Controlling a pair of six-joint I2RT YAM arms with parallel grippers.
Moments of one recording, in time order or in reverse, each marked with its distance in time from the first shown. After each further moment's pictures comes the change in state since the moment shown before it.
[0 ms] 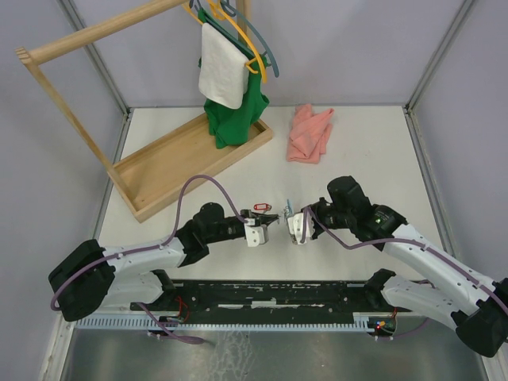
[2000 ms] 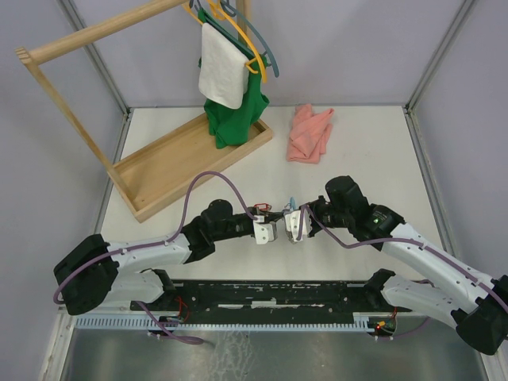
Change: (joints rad) left arm -0.047 0.049 0.083 -0.048 -0.056 0.005; right arm 0.020 0.012 0.000 0.043 0.054 0.039
